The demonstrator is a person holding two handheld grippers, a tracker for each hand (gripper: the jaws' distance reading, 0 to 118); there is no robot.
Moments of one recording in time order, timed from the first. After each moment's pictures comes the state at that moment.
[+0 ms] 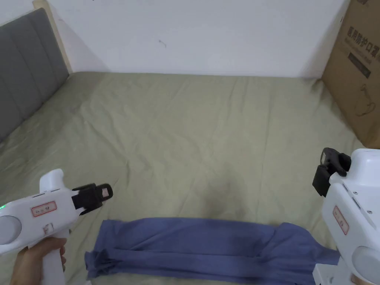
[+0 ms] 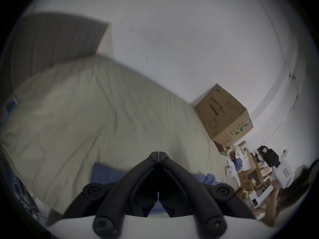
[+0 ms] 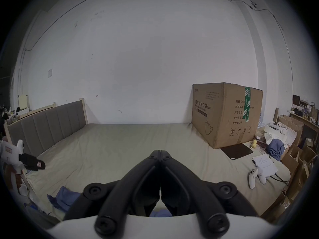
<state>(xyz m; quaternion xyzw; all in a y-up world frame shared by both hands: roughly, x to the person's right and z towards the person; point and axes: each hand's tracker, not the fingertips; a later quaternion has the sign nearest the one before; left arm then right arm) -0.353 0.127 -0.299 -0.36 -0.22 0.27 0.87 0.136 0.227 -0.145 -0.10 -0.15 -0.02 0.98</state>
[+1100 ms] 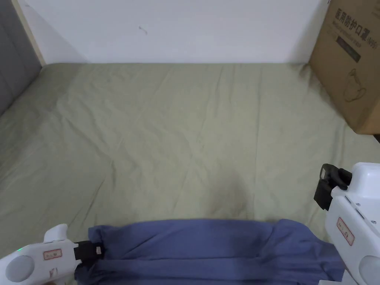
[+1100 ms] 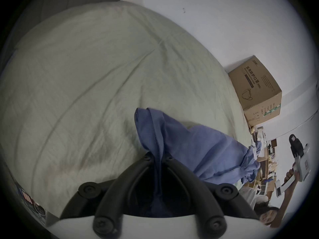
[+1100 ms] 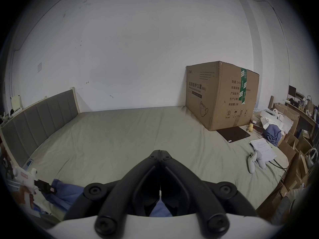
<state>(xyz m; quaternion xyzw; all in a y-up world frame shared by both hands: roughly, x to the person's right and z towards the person) -0.356 0.006 -0.329 -0.51 -0.15 0.21 0.82 0.149 0.192 -0.161 -0.17 -0.18 -0.04 0.97</state>
